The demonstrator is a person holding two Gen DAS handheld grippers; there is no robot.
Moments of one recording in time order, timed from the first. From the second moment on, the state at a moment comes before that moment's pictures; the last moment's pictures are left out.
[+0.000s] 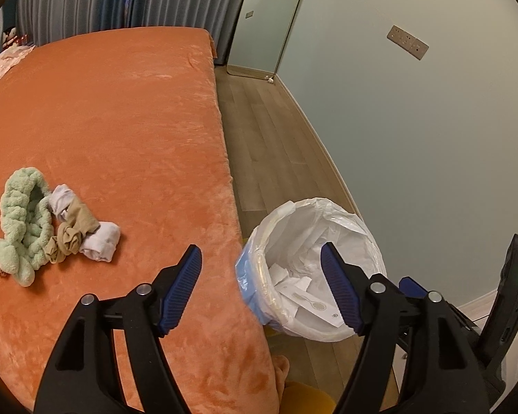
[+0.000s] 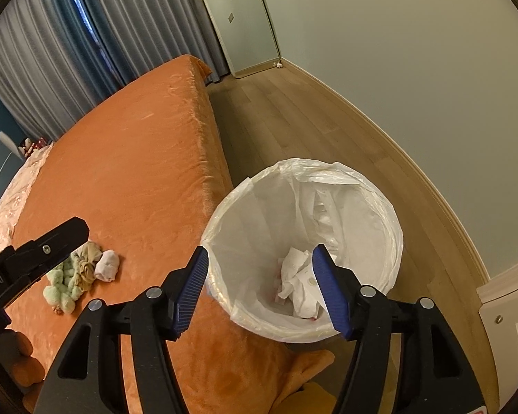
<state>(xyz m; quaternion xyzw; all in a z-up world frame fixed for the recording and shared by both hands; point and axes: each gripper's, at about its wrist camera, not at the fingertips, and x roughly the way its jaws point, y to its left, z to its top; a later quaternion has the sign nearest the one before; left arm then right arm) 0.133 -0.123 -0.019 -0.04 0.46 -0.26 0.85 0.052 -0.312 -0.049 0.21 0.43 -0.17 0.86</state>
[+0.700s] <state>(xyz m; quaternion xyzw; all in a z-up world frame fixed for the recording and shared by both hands) 0.137 -0.007 -0.018 -0.09 0.45 -0.18 0.87 0.075 -0.197 -0.024 0.16 0.43 -0.10 0.88</state>
